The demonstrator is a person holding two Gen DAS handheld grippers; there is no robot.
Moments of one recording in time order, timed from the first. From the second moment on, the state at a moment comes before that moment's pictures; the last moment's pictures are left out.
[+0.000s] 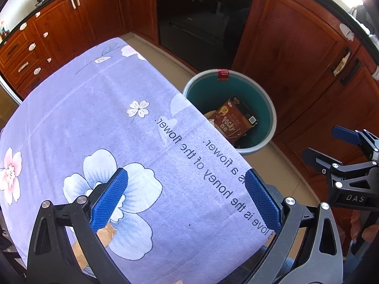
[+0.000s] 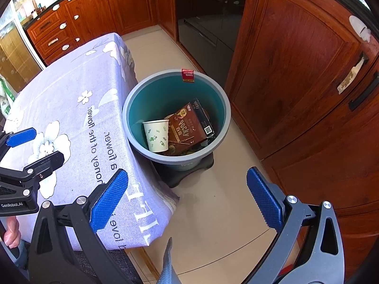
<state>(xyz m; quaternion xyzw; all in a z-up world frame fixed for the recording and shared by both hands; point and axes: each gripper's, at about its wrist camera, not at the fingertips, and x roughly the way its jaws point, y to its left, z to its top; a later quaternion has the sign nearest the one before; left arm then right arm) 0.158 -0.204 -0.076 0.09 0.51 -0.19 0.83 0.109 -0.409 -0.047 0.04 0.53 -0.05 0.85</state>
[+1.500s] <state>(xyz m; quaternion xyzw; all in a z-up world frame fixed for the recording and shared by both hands) 0.151 -0.206 -0.073 0.11 0.52 -0.18 0.83 0.116 -0.410 -0.037 0.02 0.52 -0.06 0.85</state>
